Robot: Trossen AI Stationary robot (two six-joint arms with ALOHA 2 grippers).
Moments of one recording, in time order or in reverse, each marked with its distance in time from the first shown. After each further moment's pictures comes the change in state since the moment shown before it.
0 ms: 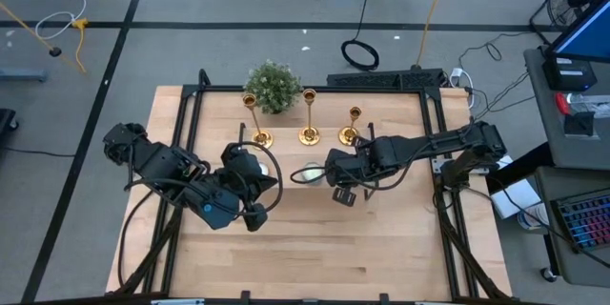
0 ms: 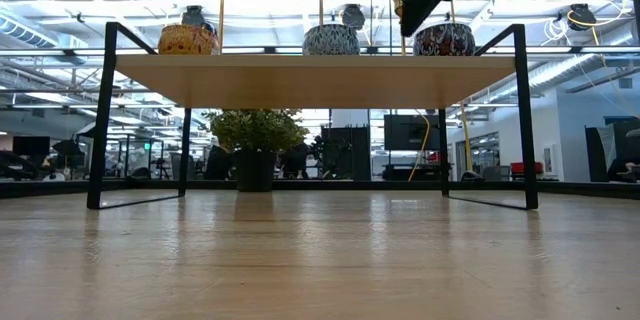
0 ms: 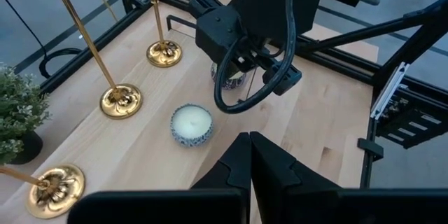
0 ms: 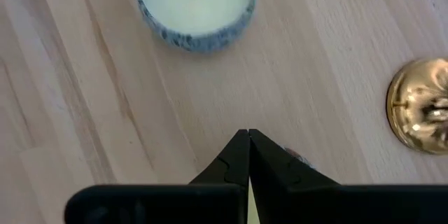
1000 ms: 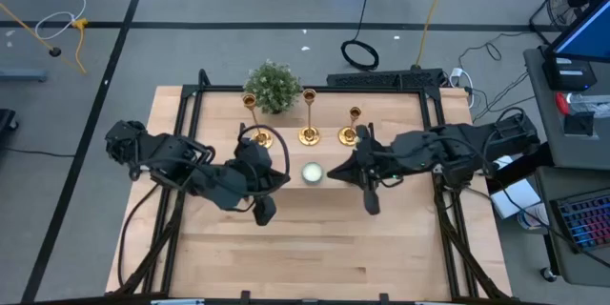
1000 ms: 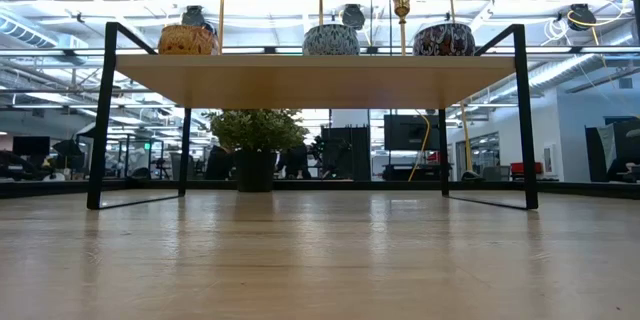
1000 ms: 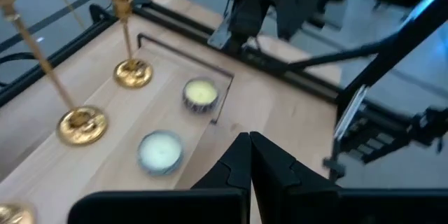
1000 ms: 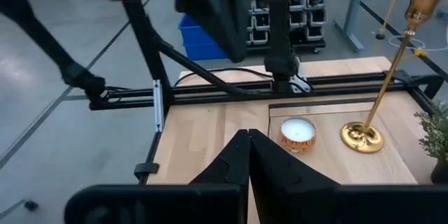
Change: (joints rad) left arm 0.083 -0.002 0.000 0.162 0.114 0.093; right arm 0.130 -0.310 0.000 0.624 -0.033 -0.273
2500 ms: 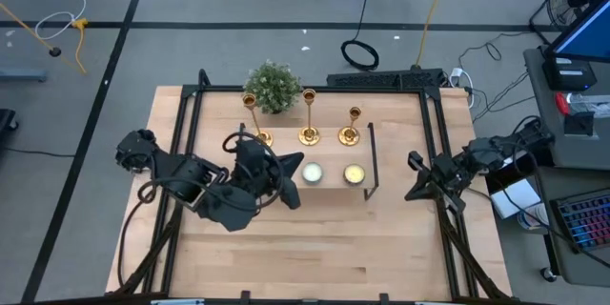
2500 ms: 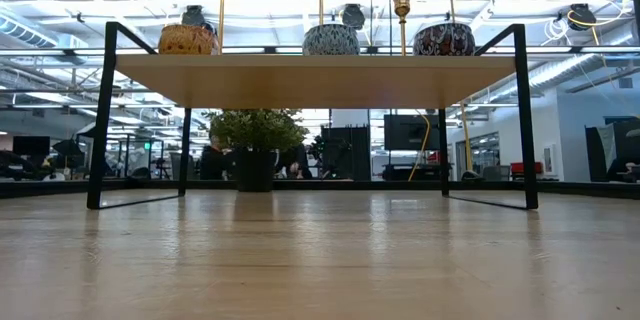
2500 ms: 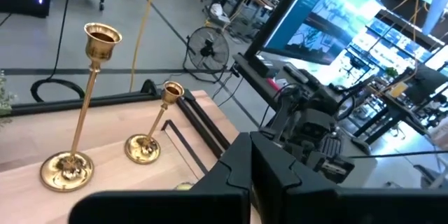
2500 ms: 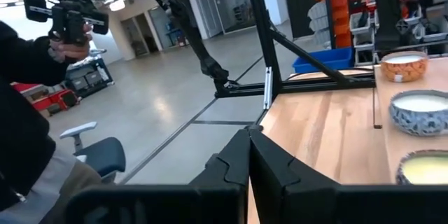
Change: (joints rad) left arm -0.060 0.094 0.000 0.318 -0.560 -0.300; right arm 0.091 -1.045 -1.162 0.446 -0.332 0.079
